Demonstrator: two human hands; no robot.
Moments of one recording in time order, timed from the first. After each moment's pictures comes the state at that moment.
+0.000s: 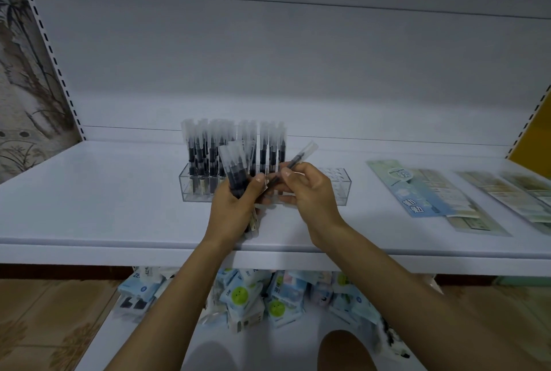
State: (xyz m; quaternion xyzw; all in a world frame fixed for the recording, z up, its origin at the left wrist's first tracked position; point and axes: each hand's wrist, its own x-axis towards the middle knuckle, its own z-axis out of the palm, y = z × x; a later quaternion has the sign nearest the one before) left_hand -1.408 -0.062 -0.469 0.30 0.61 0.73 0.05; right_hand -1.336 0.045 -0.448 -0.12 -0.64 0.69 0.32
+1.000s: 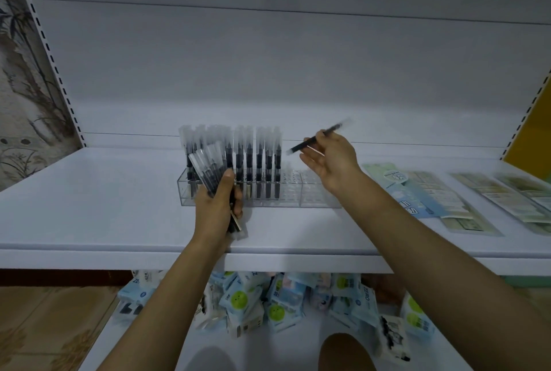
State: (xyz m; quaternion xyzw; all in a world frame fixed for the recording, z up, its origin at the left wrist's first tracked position) left_hand -1.420 -0.069 -0.469 0.19 0.54 0.81 0.08; right_hand -1.362 0.114 -0.402 -0.20 -0.47 0.80 0.32
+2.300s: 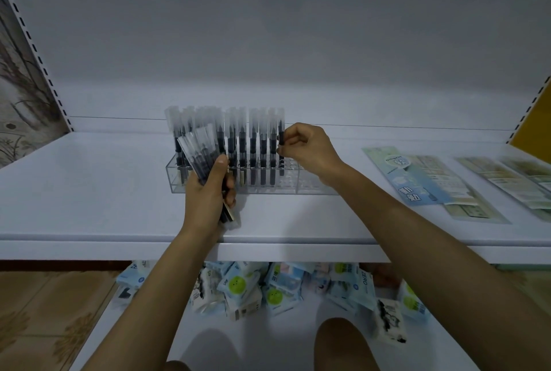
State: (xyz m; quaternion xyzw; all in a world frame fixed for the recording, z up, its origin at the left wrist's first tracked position) left_hand -1.418 -0.067 -0.468 0.19 0.55 0.81 0.07; right_hand -1.386 0.126 -0.434 -0.12 -0.81 0.50 0.27
